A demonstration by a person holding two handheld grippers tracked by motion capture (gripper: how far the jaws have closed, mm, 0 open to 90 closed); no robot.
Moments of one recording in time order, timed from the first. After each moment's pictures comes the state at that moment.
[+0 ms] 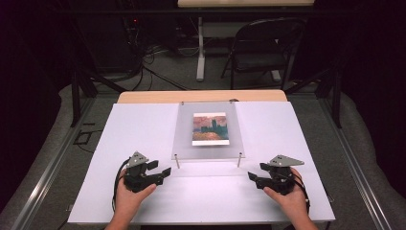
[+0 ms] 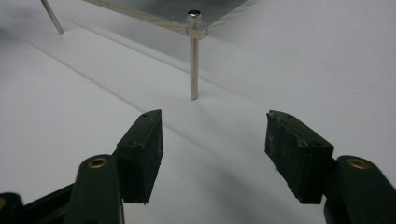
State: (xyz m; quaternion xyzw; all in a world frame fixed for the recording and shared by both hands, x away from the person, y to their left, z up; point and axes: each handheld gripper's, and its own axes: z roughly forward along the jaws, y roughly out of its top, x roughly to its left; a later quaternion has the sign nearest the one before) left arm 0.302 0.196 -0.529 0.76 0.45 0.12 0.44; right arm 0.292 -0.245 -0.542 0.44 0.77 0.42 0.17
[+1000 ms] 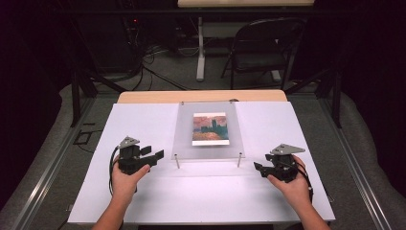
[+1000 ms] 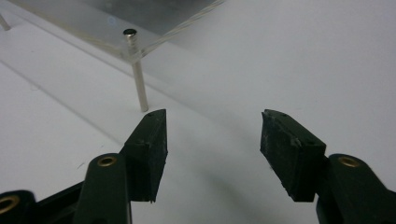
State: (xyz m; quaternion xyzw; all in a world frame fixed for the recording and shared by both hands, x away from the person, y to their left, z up) left arm 0.346 0.215 -0.510 0.73 0.51 0.13 0.45; right arm 0.323 -0.256 -0.528 0.45 0.78 0.38 0.19
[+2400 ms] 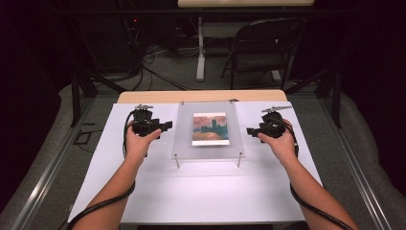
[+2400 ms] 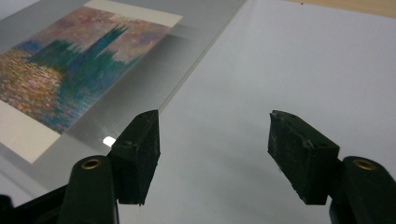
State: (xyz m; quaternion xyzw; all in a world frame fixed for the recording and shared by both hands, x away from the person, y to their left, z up) left arm 0.454 0.188 -0.484 0.74 0.52 0.12 0.41; right arm 0.449 -0.248 -0.504 0.51 0.76 0.37 0.16
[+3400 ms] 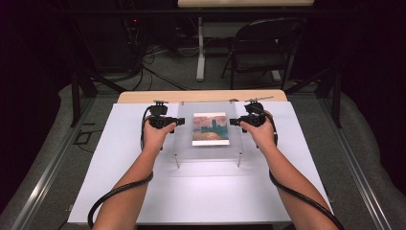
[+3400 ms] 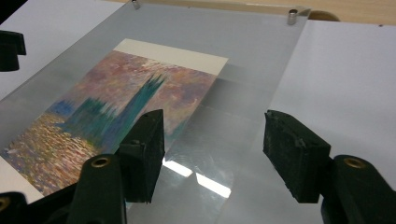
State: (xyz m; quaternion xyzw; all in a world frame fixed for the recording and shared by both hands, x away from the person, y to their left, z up) left arm 0.493 0.146 -0.508 0.73 0.55 0.08 0.39; right arm 0.493 -0.197 -0.509 0.53 0.74 0.40 0.10
